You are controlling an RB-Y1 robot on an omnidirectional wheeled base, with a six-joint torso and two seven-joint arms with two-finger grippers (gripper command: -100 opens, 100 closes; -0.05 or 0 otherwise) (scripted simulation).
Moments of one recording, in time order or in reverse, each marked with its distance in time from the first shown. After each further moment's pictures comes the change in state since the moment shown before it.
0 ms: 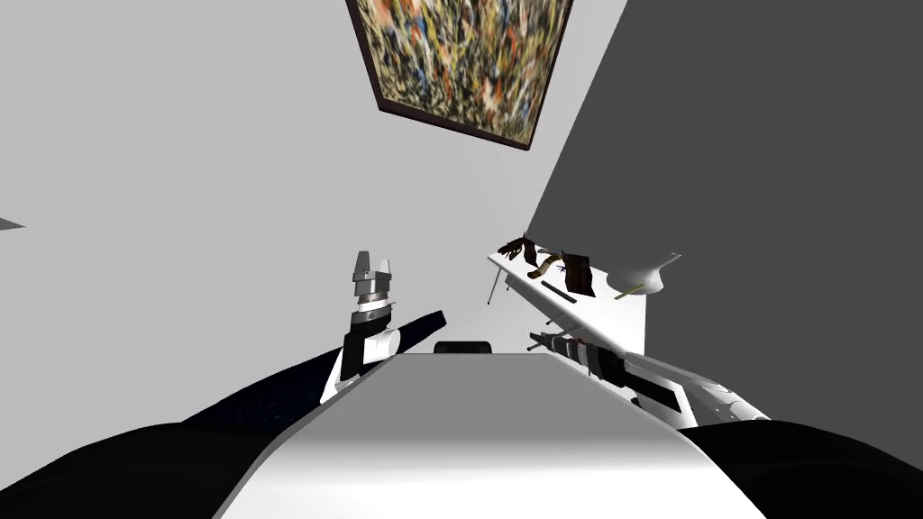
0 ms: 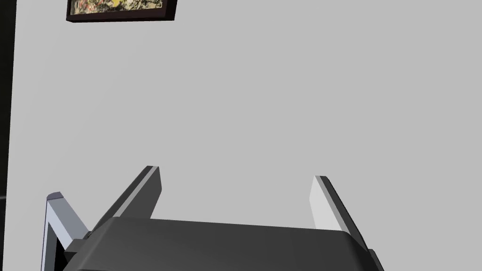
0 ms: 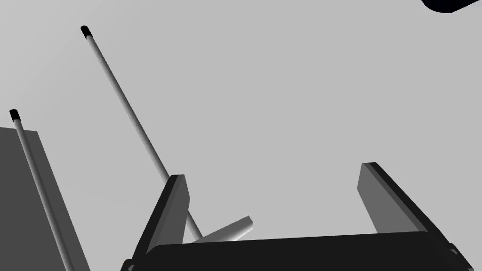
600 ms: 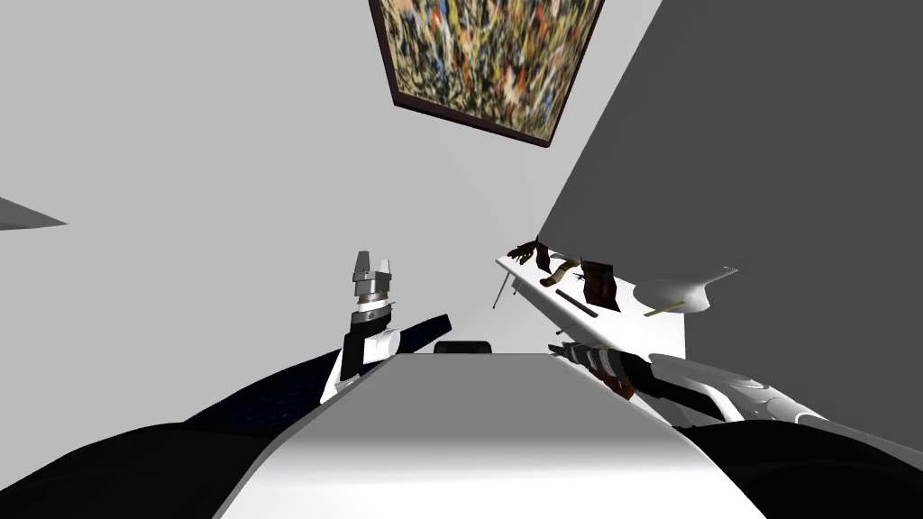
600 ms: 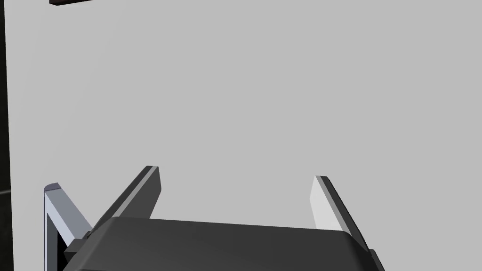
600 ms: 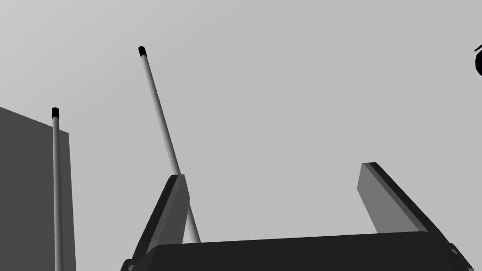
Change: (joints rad) left arm 0.000 0.000 0.000 0.000 0.000 0.000 0.000; right arm -0.001 -0.163 0.077 0.085 0.034 0.012 -0.008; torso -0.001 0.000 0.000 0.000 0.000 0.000
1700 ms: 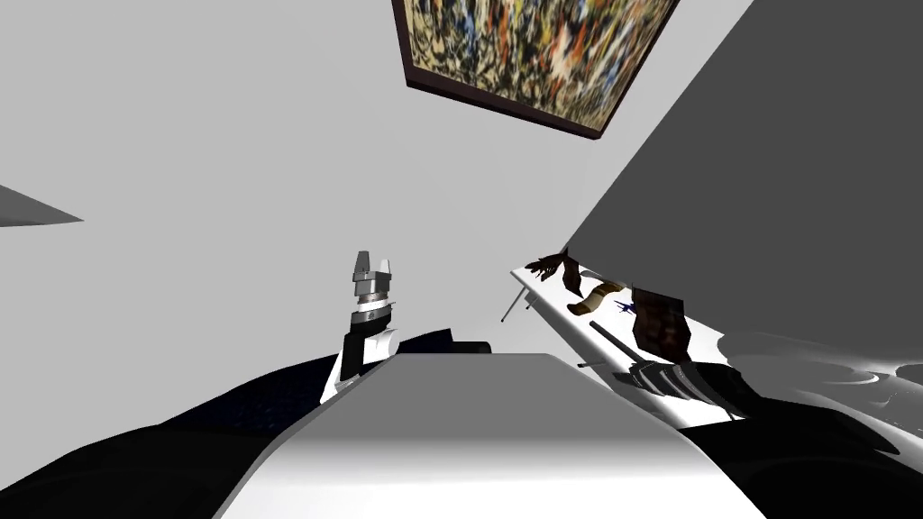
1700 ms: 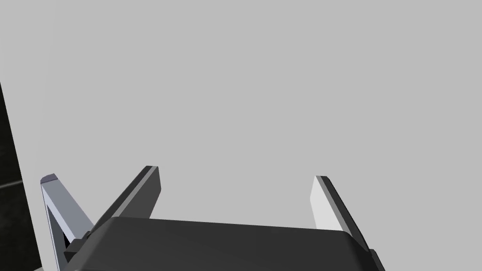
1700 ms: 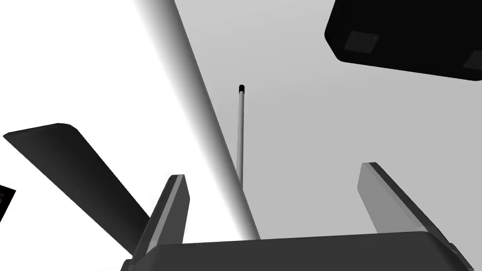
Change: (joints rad) left arm 0.000 0.000 0.000 0.000 0.000 0.000 0.000; right arm 0.041 -0.297 0.134 0.193 0.070 -0.025 -0.005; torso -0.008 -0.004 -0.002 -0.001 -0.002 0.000
